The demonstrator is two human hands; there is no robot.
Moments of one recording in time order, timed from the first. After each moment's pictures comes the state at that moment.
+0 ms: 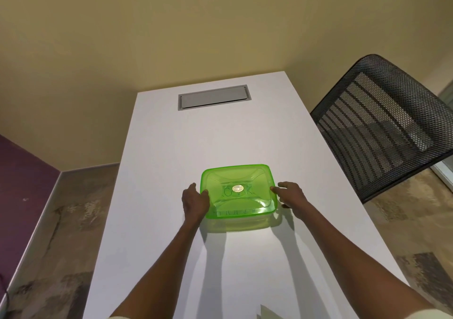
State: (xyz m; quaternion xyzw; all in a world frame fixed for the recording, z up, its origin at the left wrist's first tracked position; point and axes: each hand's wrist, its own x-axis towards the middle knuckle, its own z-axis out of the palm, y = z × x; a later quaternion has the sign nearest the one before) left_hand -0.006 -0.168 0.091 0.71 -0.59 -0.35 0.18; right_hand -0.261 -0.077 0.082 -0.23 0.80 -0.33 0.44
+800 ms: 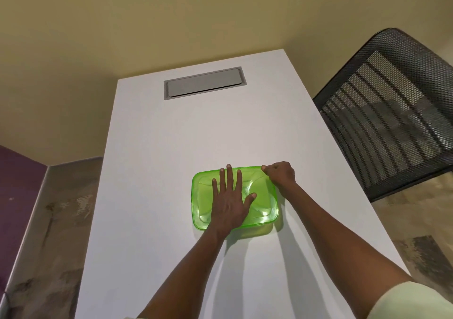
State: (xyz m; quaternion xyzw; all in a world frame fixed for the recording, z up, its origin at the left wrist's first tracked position) left_hand -0.095 -0.166 0.042 0.47 -0.87 -0.11 -0.01; right_hand -0.279 -0.163 0.069 -0.21 0.84 -0.33 0.39
